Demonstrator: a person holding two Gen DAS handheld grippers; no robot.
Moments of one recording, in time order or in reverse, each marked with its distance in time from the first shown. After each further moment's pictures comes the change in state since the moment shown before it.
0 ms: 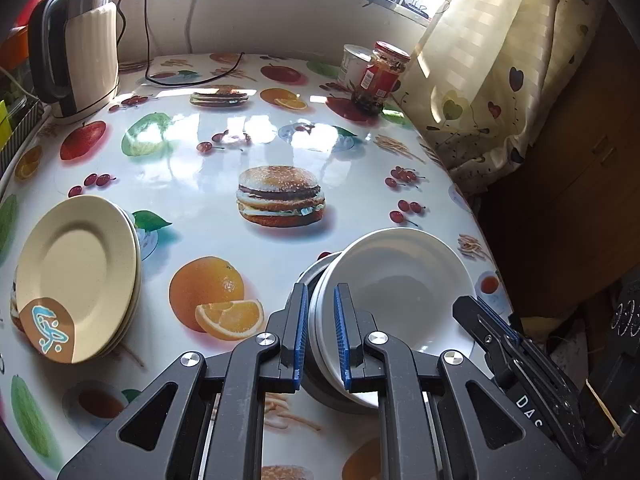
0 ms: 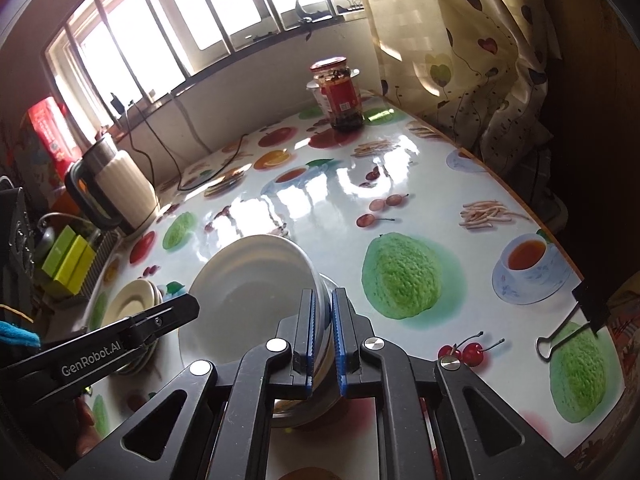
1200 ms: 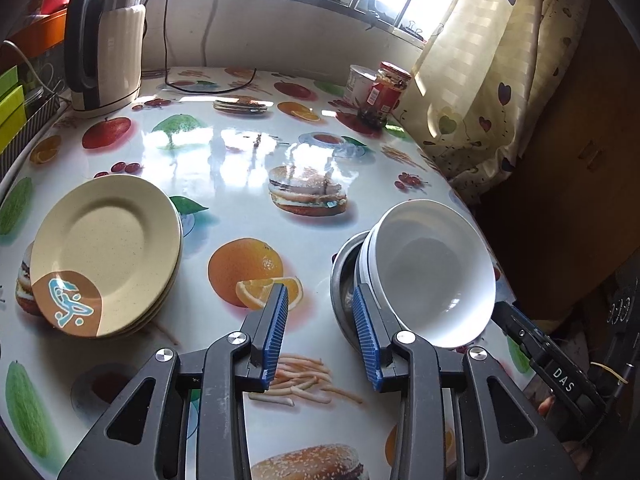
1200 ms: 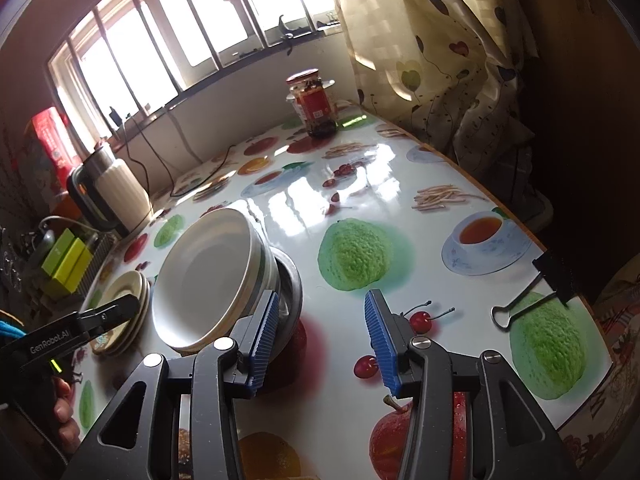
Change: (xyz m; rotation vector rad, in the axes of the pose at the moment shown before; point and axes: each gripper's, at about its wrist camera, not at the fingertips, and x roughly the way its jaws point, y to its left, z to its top) left arm -0.020 0.038 -0.040 -0.004 -0.104 -0.038; right arm -0.026 -0.040 -0.037 0.019 -0.067 -0.012
